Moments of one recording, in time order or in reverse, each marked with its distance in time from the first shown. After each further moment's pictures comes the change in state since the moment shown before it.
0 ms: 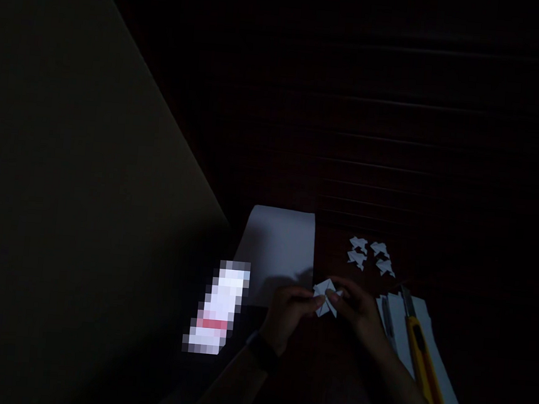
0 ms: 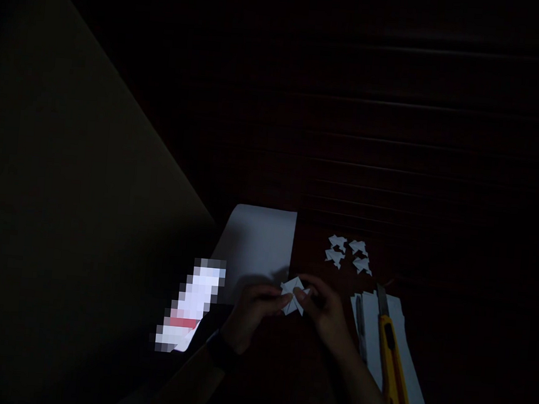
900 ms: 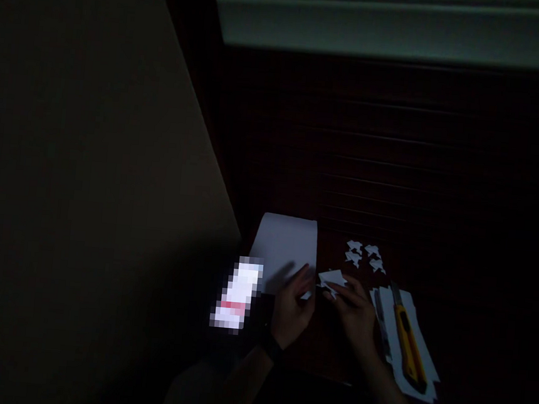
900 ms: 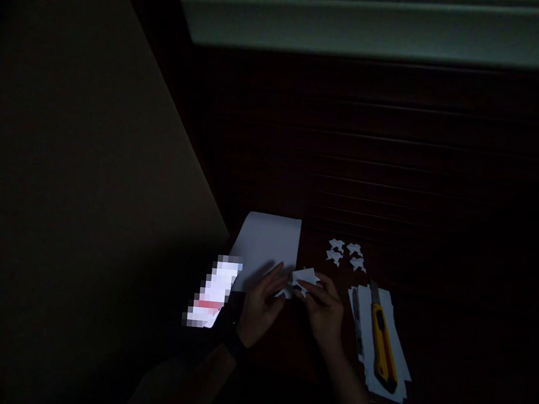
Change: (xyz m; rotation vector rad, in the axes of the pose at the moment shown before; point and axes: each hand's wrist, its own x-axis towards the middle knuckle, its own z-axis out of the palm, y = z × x) left_hand -0.050 0.006 -0.004 0.052 0.047 0.473; right_hand -0.041 -0.004 0.026 -0.218 0.333 -0.431
